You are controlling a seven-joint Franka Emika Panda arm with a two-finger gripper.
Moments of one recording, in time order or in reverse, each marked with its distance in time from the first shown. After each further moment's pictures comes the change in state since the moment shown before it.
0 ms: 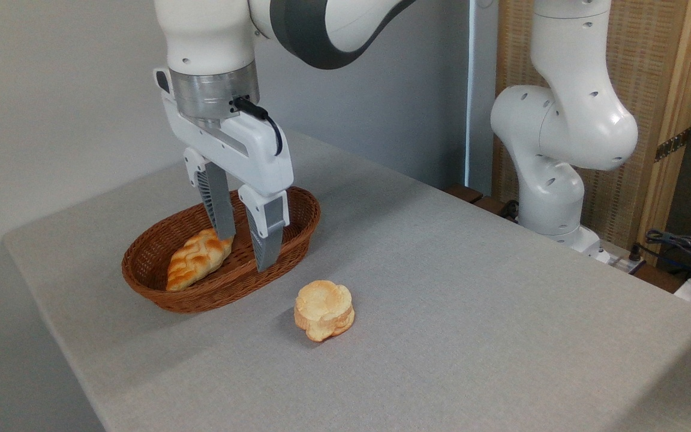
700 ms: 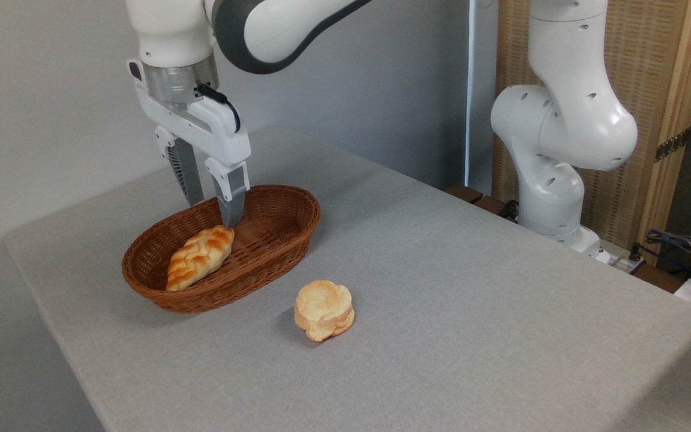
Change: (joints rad) arm -0.013 0.052 -0.236 0.000 -0.025 0.060 -0.303
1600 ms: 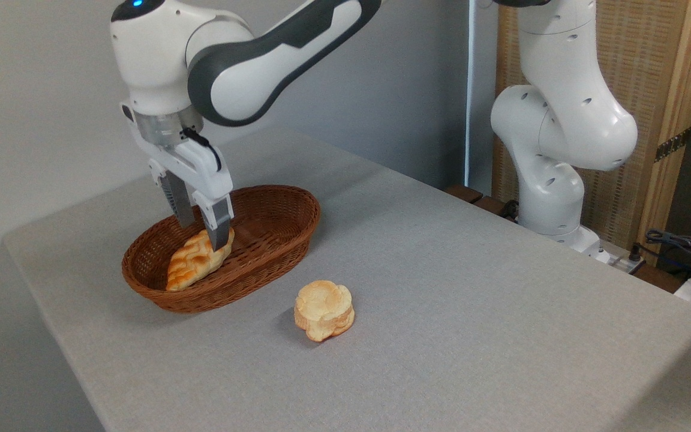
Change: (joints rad) arm -0.001 0.148 -0.097 0.000 0.045 0.125 -0.066
